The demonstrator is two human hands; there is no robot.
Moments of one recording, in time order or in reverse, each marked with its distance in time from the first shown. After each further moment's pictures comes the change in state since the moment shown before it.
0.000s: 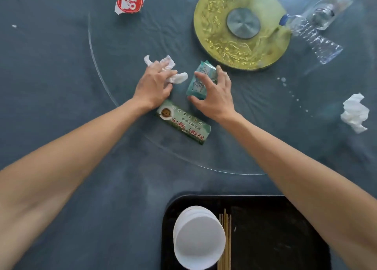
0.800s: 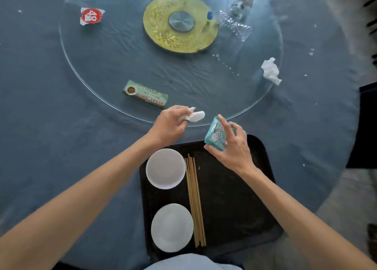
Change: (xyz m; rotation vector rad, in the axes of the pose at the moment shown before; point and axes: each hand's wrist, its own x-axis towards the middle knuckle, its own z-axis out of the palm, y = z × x) left_hand -0.221 0.200 0.019 -0.381 -0.147 0.203; right_hand -0.330 0.108 -0.045 0.093 0.180 0.191
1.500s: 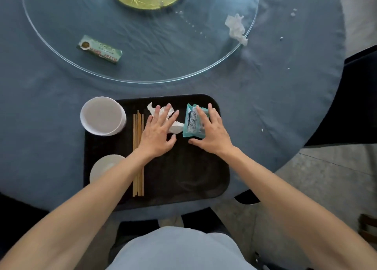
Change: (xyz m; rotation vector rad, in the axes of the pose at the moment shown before) left_hand -0.092 0.029 0.226 0.519 -0.102 -0.111; right_hand -0.059 0.173 -0.026 -0.086 -0.274 -0.173
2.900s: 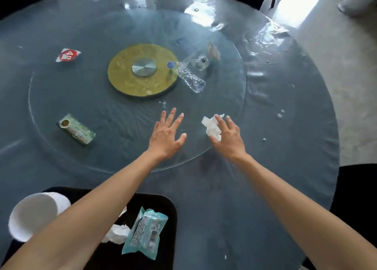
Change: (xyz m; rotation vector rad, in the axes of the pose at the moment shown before) left_hand 0.319 0.092 -0.111 -0.162 0.191 -0.280; right_hand 0.278 0.119 -0.227 0.047 0.123 0.020
